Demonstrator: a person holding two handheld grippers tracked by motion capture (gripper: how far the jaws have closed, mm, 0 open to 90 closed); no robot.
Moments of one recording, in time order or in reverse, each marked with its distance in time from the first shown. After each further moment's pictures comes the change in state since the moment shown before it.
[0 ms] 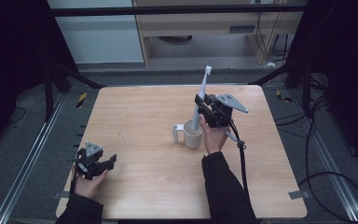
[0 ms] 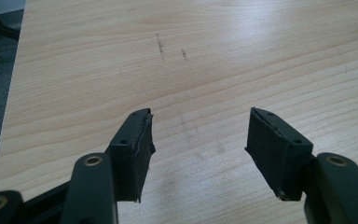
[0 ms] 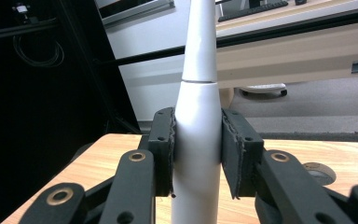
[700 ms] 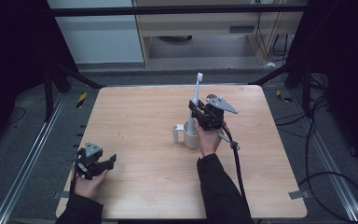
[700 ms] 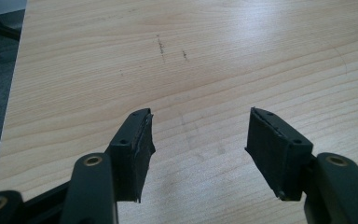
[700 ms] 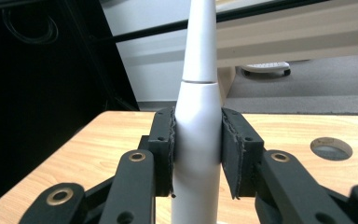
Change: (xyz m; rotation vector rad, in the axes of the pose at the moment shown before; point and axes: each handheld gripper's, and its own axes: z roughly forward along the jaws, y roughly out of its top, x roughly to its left) left arm 0.001 0.000 -0.001 -0.003 0.000 -0.003; right arm 0.005 -0.023 0.018 0.089 -0.007 -0.004
